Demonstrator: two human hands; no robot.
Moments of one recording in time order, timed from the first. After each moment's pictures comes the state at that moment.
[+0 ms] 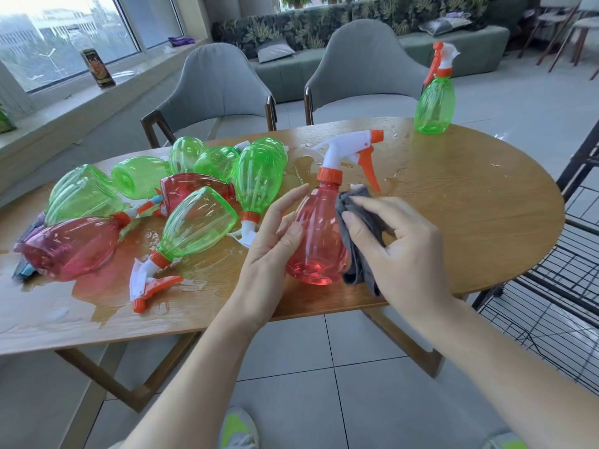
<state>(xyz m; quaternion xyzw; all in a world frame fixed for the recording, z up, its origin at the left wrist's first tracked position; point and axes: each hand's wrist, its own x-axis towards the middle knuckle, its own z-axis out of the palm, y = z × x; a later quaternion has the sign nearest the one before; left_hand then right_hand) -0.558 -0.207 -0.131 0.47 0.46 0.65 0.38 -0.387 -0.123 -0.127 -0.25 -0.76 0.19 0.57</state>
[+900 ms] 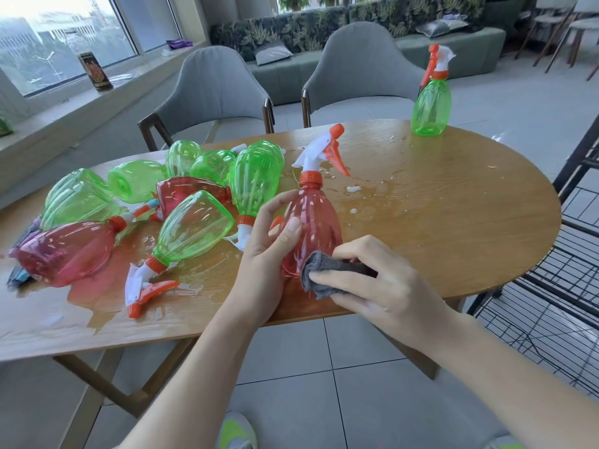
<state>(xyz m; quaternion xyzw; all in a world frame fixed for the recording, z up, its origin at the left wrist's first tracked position) -0.557 -0.198 -0.128 0.43 0.45 0.67 0.40 -0.370 -0.122 -0.148 -0.04 -0.89 0.05 0.45</state>
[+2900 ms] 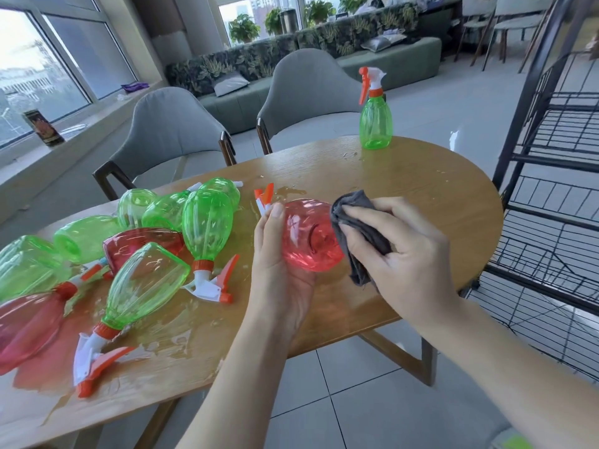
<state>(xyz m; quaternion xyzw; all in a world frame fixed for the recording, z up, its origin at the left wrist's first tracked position) -0.498 -0.122 -0.123 0.25 0.31 0.75 0.53 -0.337 -0.084 -0.122 -0.25 -0.73 0.05 0.64</state>
